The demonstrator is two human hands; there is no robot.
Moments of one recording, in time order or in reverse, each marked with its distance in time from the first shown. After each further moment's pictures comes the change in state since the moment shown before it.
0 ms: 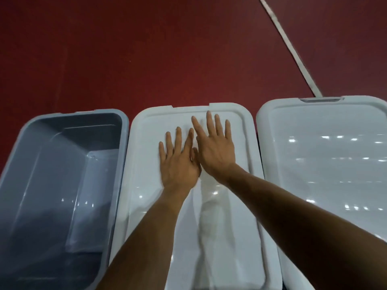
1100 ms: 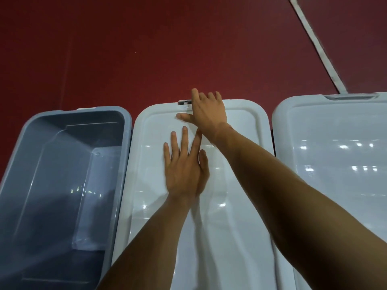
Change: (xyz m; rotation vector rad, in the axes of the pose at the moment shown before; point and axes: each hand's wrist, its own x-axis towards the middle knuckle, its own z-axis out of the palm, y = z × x) left_hand 0.006 -0.001 0.001 0.035 0.007 -0.009; right_hand 0.137 -0.006 0.002 0.057 -0.005 -0.051
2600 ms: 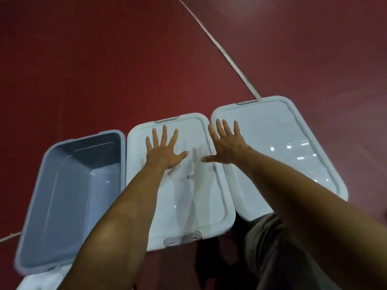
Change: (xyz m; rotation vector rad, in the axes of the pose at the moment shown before) left_hand -0.049 0.011 -0.159 0.054 -0.388 0.209; right_hand -0.278 0.051 -0.156 -0.274 -0.274 0.137
